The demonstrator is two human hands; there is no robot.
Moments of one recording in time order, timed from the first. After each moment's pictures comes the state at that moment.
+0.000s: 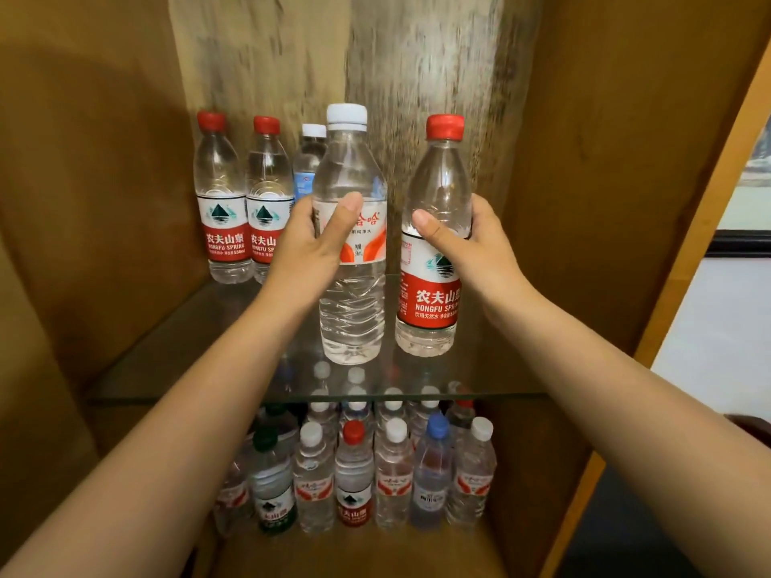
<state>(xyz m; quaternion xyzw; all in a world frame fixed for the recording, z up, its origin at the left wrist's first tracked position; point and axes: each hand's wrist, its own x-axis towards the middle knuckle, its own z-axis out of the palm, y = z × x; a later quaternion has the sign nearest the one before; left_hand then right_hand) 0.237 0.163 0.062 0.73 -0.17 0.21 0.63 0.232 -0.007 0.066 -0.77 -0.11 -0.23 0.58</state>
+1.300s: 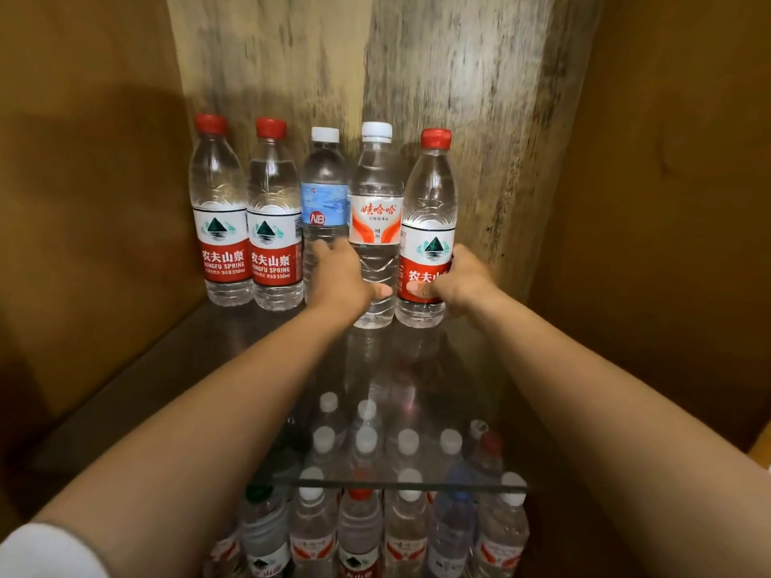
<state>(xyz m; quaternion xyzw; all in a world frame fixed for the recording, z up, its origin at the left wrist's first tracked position) 0.353 0.141 0.039 0.90 -0.01 0.21 0.38 0.359 -0.002 0.045 -0.85 0.02 -0.10 0.52</state>
